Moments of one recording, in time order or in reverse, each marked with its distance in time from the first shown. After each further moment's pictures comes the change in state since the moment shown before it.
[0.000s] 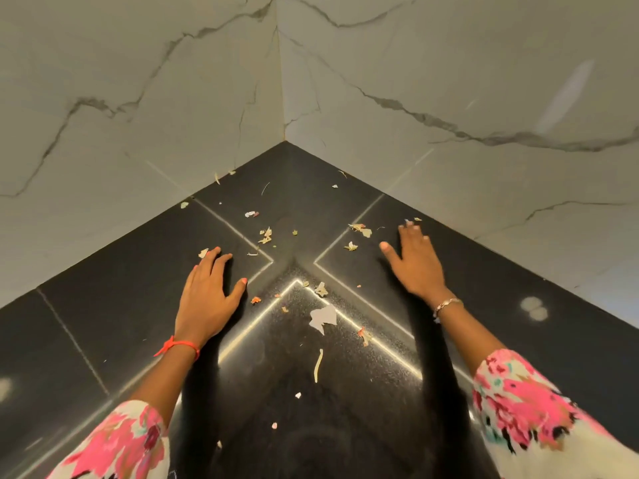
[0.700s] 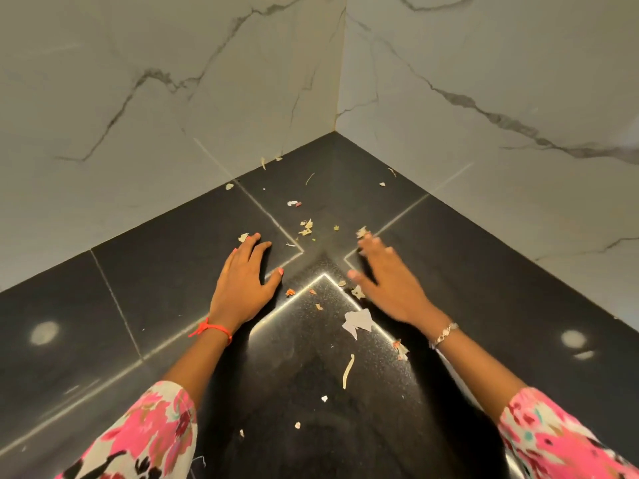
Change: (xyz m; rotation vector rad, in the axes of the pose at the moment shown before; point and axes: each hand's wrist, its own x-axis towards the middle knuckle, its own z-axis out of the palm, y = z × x) left_hand -0.003 0.008 -0.005 -0.027 -0.010 -0.041; right_hand -0.020 -0.084 0.028 0.119 -0.194 -0.477
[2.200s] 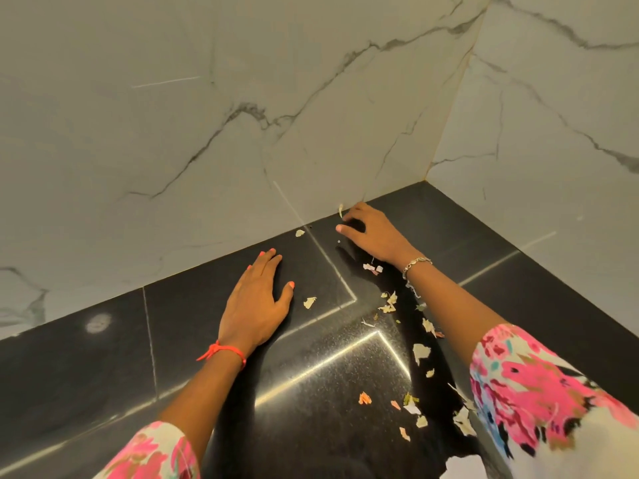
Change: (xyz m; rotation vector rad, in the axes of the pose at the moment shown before) left_hand 0.065 -0.080 -0.025 -0.024 0.121 -0.198; right_hand 0.271 -0.063 0.019 0.192 -0.021 -0.242
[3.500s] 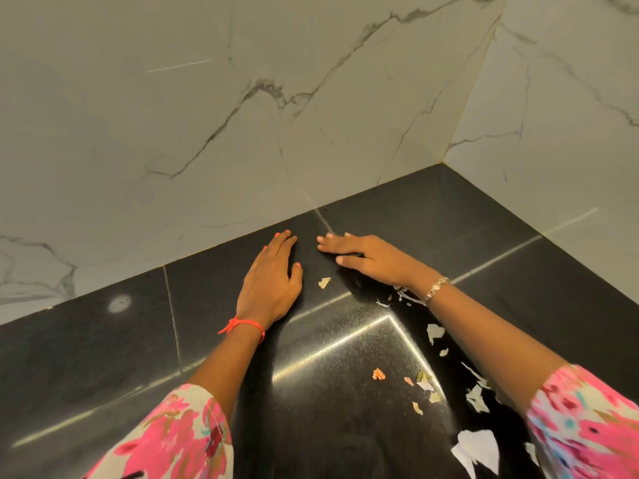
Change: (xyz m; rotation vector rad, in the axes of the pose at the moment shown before) left_hand 0.002 -0.002 0.002 0.006 0.004 -0.006; right_hand -0.049 -0.032 0.025 0.163 -0.391 -0.191
